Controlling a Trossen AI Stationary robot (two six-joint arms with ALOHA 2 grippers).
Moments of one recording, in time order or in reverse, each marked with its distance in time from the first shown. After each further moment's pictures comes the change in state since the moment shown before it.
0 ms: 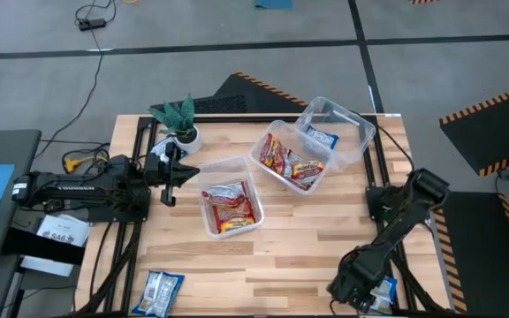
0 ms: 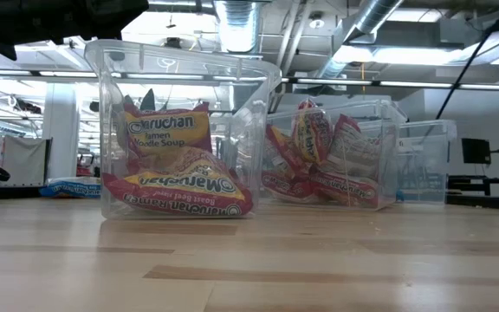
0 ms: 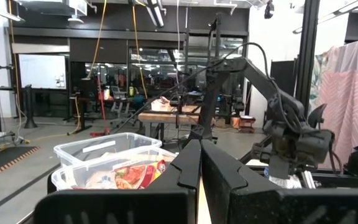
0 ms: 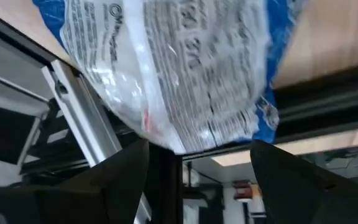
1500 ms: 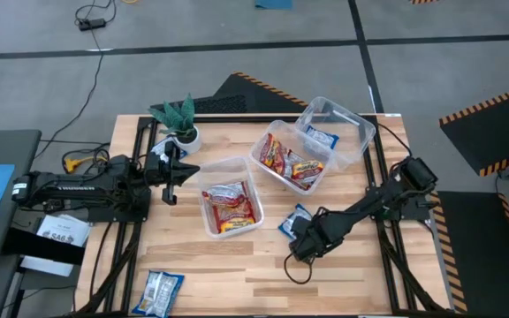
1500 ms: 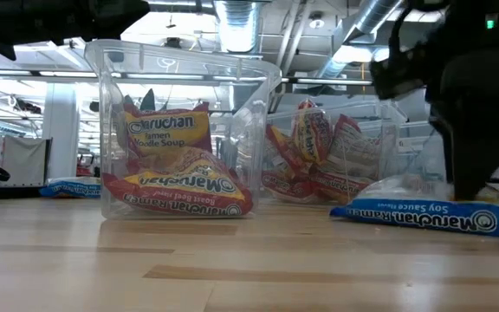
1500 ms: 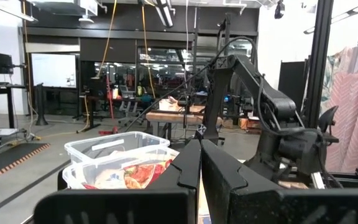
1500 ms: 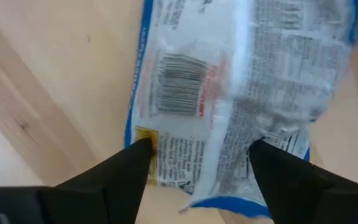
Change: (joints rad) left arm 0.000 0.000 0.000 -0.003 -0.037 0.002; right arm -0.388 0.026 0.009 0.093 0.896 -0.400
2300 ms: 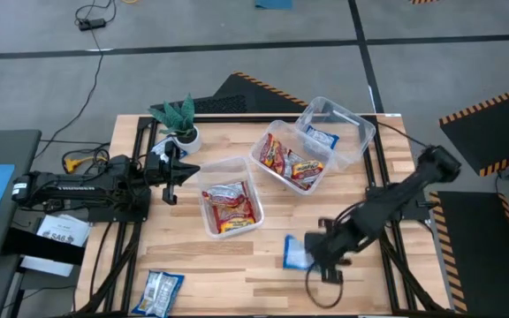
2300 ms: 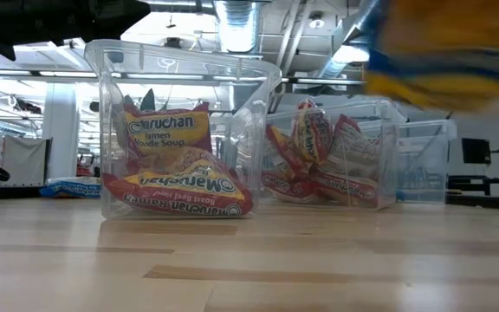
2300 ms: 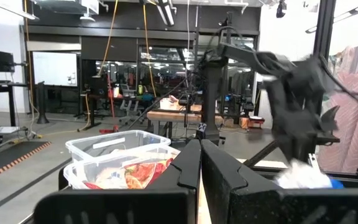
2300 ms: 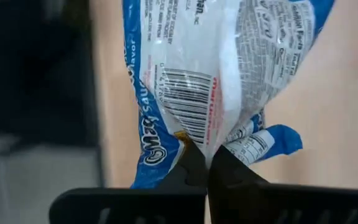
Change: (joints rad) left arm 0.000 0.000 0.000 -0.003 -0.007 -0.002; right arm 0.110 -0.295 0.127 -0.018 -0.190 -0.286
